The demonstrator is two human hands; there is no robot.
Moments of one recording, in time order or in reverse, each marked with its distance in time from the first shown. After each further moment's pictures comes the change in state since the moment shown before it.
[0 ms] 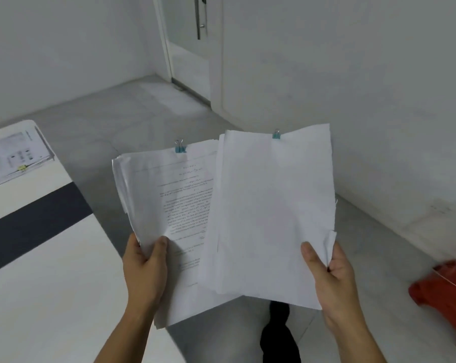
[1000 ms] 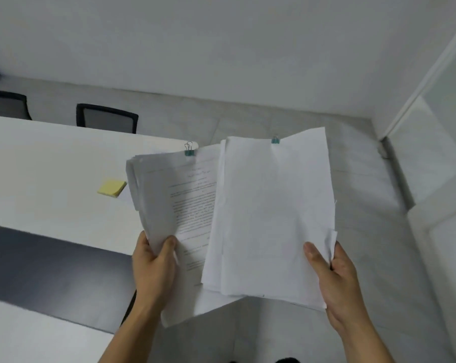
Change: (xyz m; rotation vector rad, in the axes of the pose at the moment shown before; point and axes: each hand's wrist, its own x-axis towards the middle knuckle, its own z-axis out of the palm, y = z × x) left_hand 0.574 0.088 0.041 -0.116 0.893 -0.215; right_hand 0.588 -0.060 0.600 -0.095 -0.990 0.092
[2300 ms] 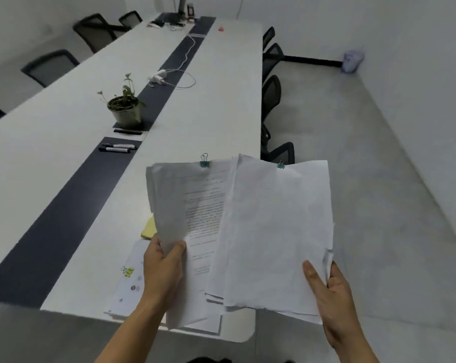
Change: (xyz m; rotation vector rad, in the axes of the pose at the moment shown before) left_hand 0.536 0.087 0.204 -0.348 1.317 -0.342; right_hand 0.743 -0.040 0.554 -0.379 -1.381 0.172
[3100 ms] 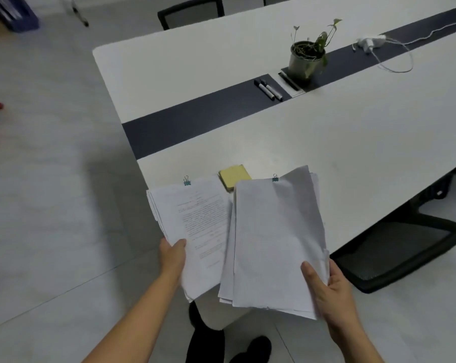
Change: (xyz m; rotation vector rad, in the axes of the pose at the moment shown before) left_hand -0.010 -0.166 0.039 -0.356 0.902 -0.555; right_hand 0.203 0.015 0.063 -0.483 -0.875 0.118
